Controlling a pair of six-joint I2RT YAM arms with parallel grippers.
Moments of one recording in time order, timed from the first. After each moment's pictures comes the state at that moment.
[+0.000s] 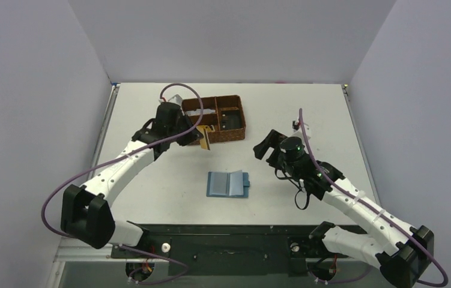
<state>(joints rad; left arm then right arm) -0.46 1.36 1.08 -0.36 0.10 -0.82 0.70 0.99 0.80 -0.41 0.30 0.90</state>
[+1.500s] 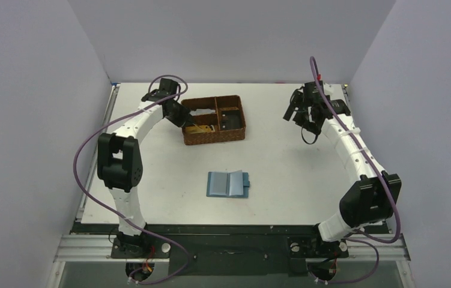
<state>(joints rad) -0.24 1.96 1.64 -0.70 0.10 -1.15 0.20 1.52 1.45 -0.84 0.21 0.58</state>
